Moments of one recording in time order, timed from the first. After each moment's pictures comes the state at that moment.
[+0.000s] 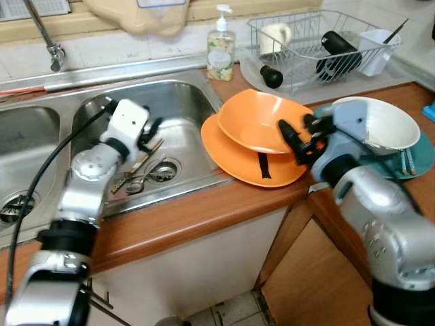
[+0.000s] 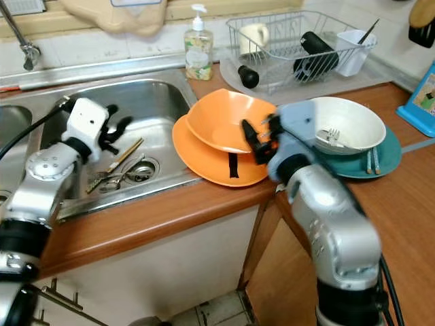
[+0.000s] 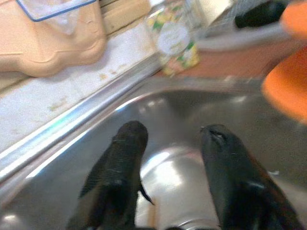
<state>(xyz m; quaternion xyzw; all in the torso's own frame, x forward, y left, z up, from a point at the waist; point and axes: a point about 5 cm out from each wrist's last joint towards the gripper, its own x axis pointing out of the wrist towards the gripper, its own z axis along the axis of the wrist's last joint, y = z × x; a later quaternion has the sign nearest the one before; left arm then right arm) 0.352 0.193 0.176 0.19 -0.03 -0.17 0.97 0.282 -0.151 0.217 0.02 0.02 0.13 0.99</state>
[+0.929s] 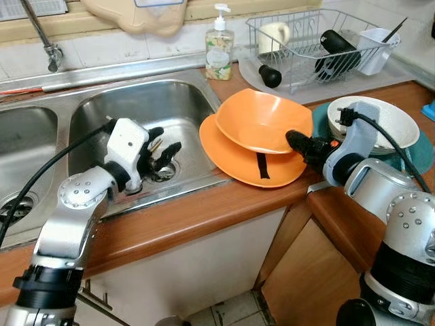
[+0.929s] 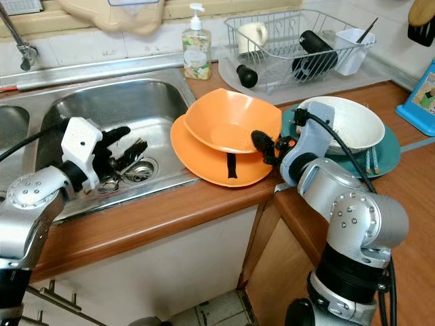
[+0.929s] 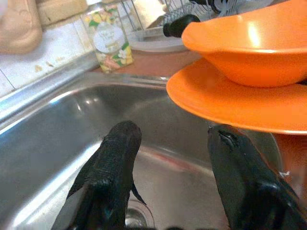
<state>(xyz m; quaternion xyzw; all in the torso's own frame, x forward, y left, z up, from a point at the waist) 0.297 0.181 0.176 0.14 0.01 -0.27 0.95 0.287 -0.167 0.203 0.18 0.19 0.11 0.96</state>
